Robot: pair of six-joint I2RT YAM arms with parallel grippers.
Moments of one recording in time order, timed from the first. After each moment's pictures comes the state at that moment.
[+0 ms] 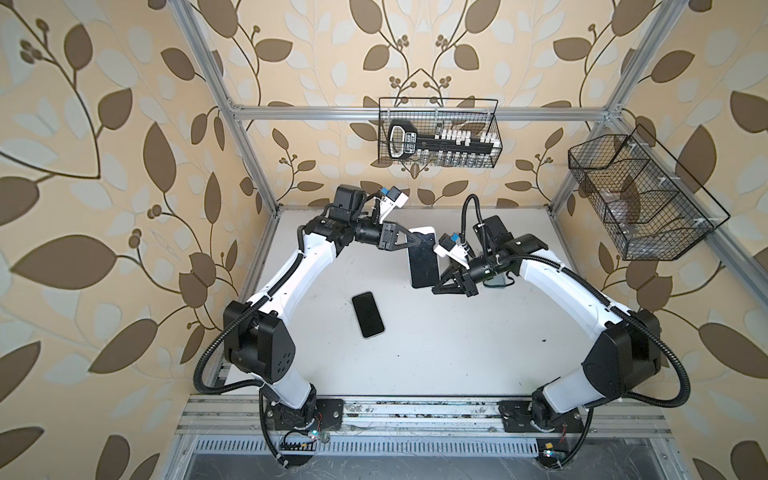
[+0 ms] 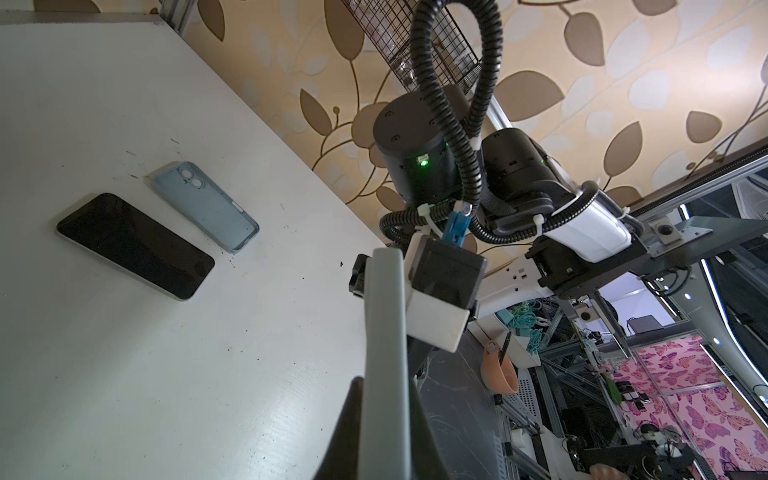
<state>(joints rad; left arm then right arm) -0.34 1.61 1.53 -0.50 1.20 -0.25 0.40 1.55 1.35 -0.91 -1.01 -0.49</state>
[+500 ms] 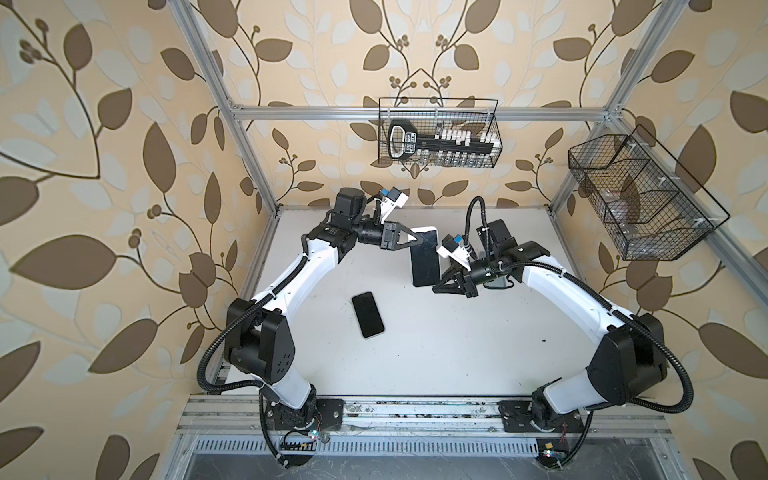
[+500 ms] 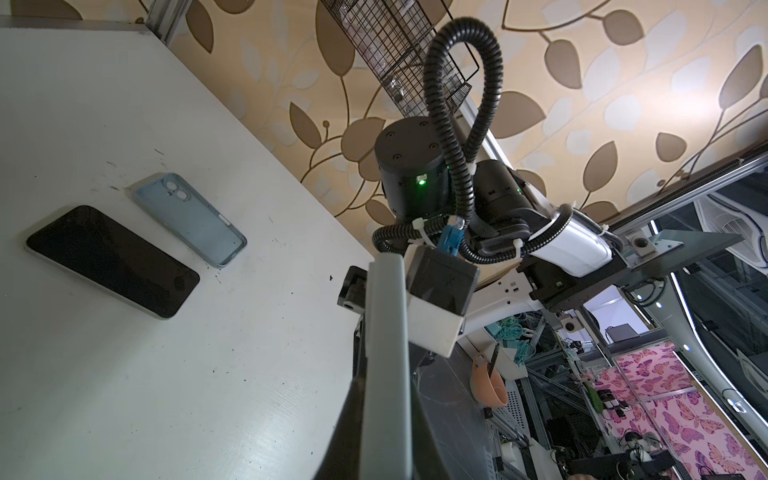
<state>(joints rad) -0.34 1.61 1.43 -0.25 1.24 -0.43 0.38 1.52 1.25 -0.76 -1.03 -0.46</state>
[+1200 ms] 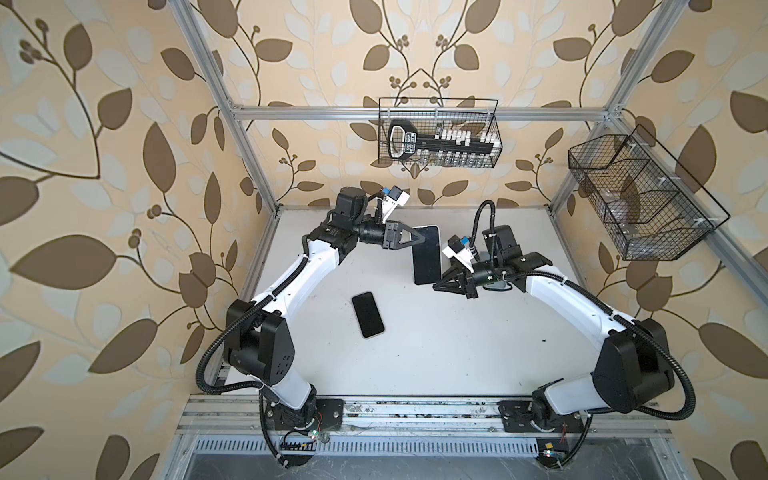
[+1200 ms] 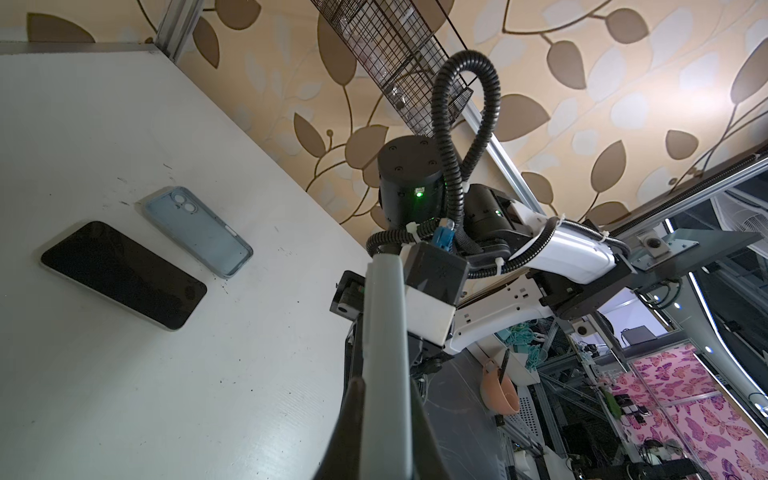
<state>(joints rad) -0.35 1.60 1.43 -0.22 1.20 -0.43 0.34 1.47 1.11 -0.51 -1.07 -0.39</state>
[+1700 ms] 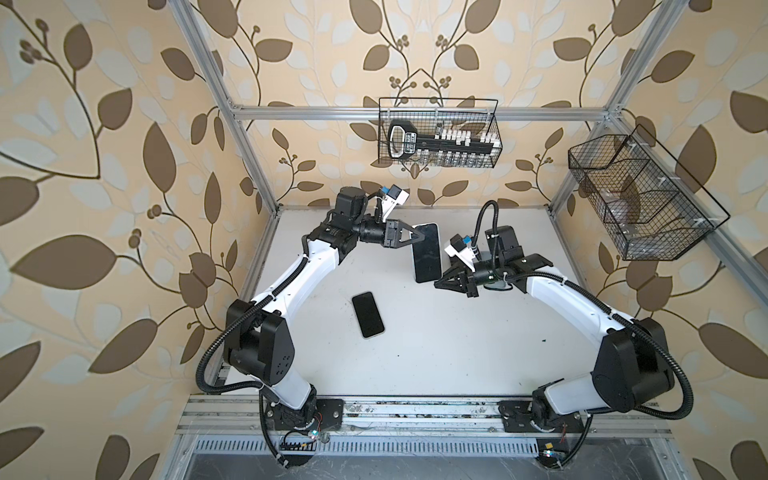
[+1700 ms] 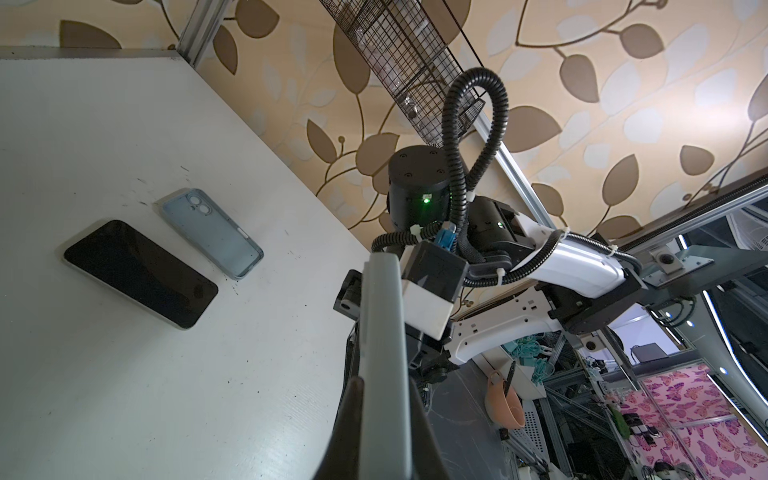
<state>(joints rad) -0.35 1.60 1.43 -0.21 1.17 -0.46 0.32 1.48 1.09 -0.46 -1.07 -0.37</state>
